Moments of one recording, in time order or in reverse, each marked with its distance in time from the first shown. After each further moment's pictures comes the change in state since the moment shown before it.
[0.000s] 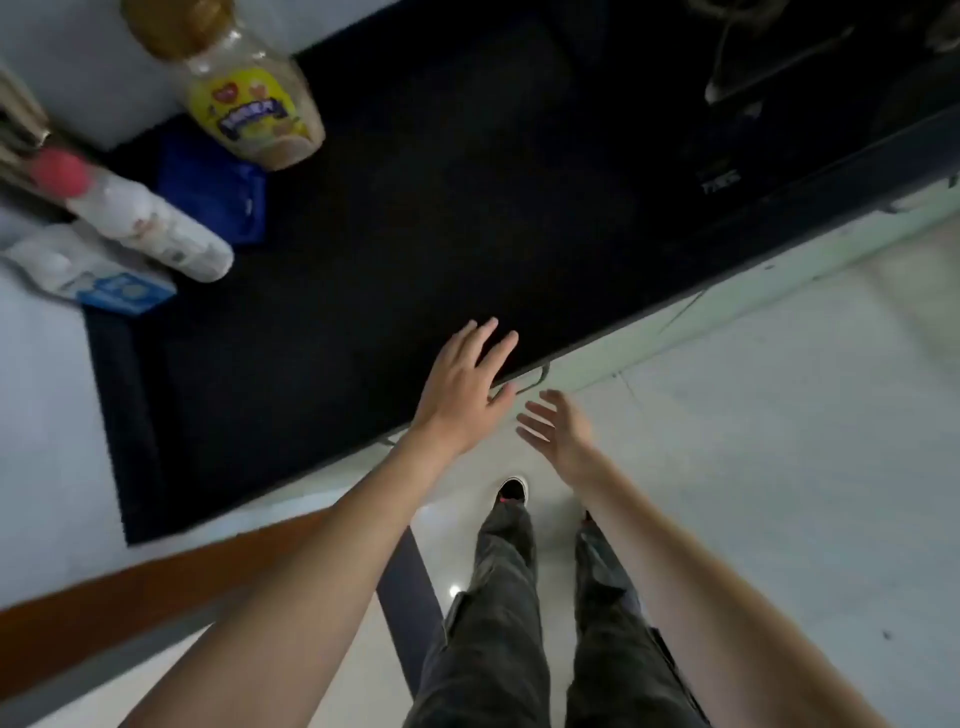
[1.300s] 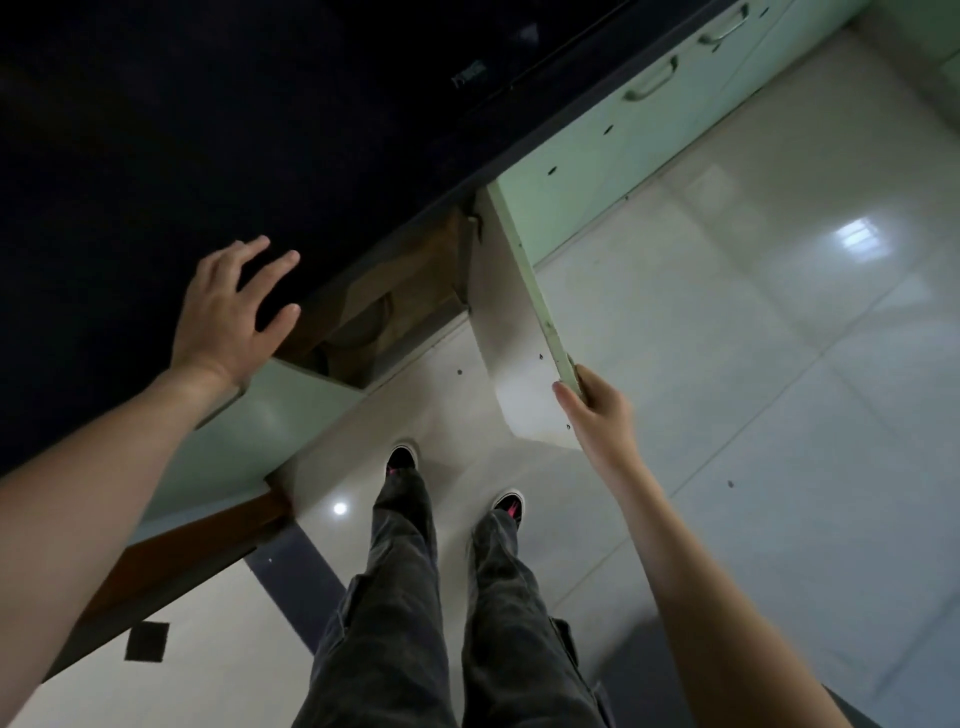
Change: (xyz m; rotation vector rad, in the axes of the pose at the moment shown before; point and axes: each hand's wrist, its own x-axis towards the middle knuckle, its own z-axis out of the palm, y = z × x) left_hand 0.030 -0.035 0.029 0.191 0.172 0.177; right_hand -0.082 -0.012 -0.257 -0.748 0.346 -0.720
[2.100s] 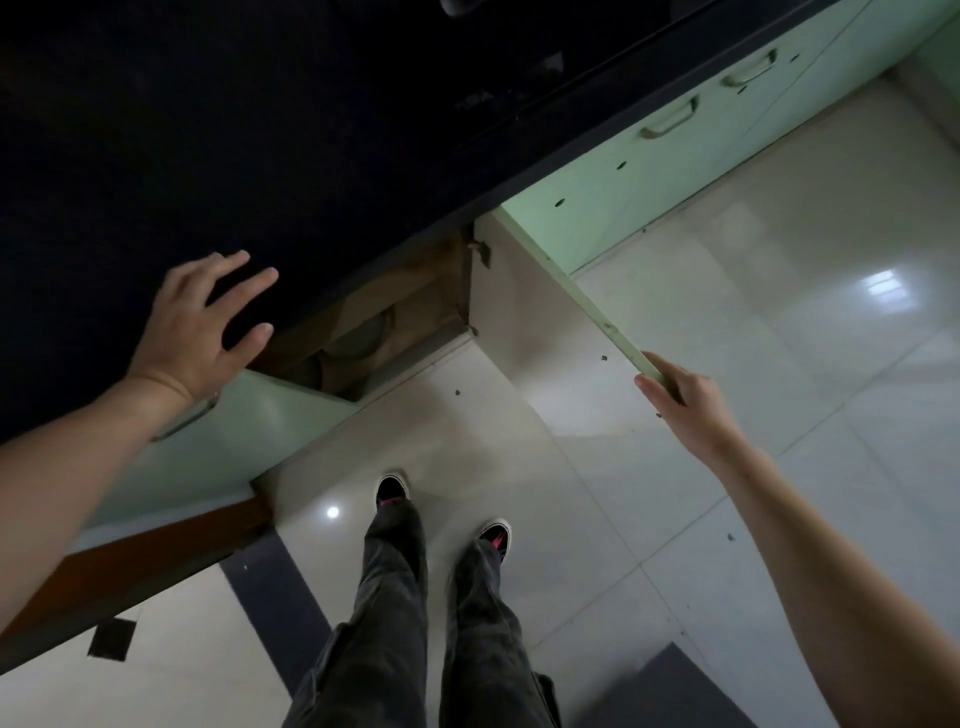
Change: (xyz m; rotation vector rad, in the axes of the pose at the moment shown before) left_hand 0.005 -0.008 0.014 0.003 0.088 0.069; right_hand 0.111 0.033 -0.126 -0.487 -0.132 -0.216
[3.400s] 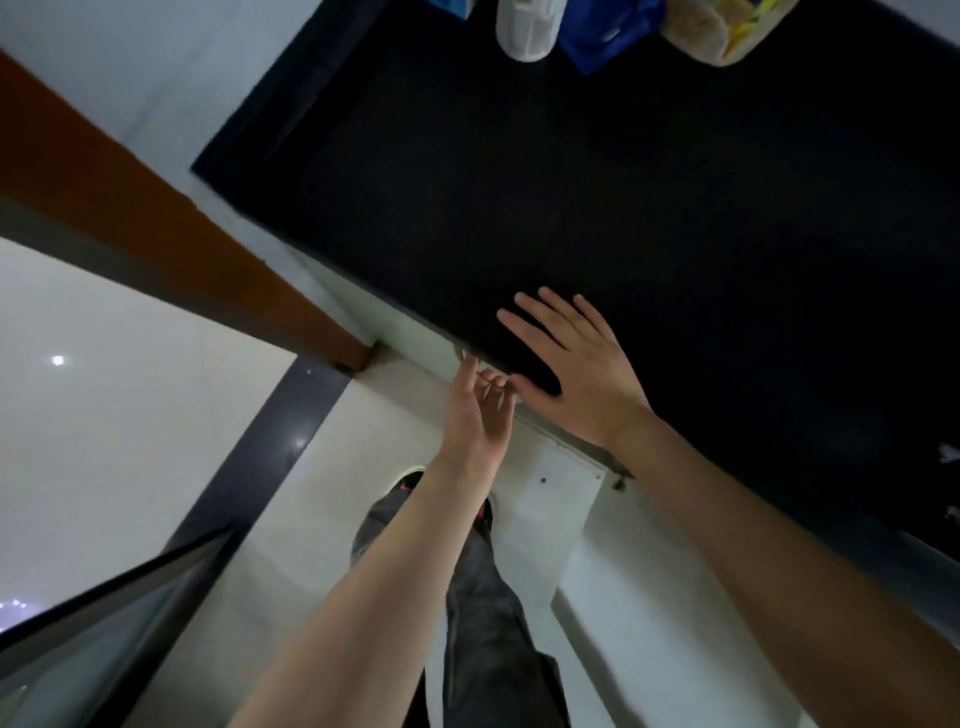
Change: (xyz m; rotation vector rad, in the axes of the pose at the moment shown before) left_hand -0.078 0.041 0.029 2.232 -1.541 1.357; right_hand 0.086 -0.445 0.260 -0.749 -0.479 -1.574
